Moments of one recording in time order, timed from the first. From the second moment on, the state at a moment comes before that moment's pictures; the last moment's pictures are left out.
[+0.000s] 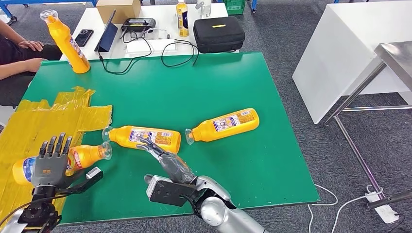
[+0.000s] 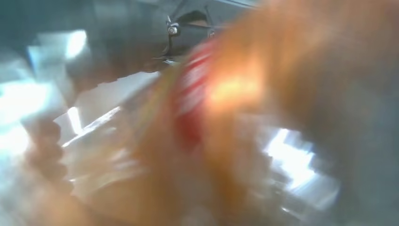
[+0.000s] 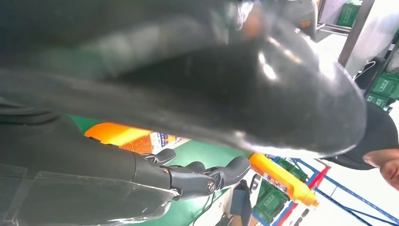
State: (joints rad) left arm -0.18 0.34 0.02 -0.76 -1.57 0.70 -0.03; right arm -0.29 0.20 0.79 -1.15 0.33 -0.06 -0.29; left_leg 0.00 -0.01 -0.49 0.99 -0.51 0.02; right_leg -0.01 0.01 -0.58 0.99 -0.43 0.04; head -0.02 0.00
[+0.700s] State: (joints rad) left arm -0.21 0.06 0.65 -1.08 -0.93 0.69 -0.69; right arm -0.29 0.20 0.80 -1.15 0.34 -0.07 -0.28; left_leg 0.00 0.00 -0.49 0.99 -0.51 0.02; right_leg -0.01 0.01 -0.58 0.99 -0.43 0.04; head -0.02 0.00
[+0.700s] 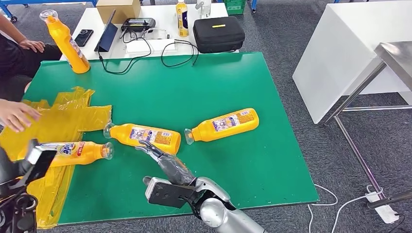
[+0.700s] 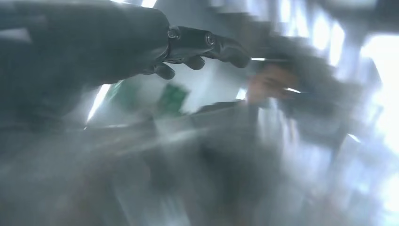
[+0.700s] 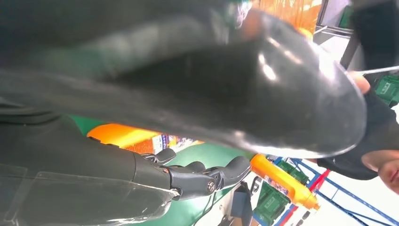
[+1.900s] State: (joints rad) left arm -0.01 -0.23 0.25 -1.62 -0.03 0.03 -0.42; right arm -0.62 0.13 0.50 -0.76 0.79 0.04 -0.04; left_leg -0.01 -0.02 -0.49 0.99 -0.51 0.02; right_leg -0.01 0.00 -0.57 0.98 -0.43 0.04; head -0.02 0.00
